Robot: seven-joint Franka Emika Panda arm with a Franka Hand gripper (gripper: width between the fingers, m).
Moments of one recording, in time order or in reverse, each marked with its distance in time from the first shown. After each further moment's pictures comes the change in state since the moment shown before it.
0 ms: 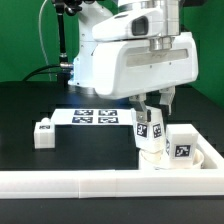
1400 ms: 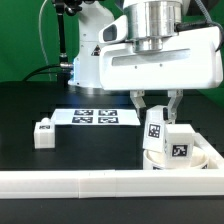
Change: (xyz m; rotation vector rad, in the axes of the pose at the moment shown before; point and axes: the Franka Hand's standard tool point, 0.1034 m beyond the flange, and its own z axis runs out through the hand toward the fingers) arm -0.002 -0.010 0.002 -0.009 0.097 1.478
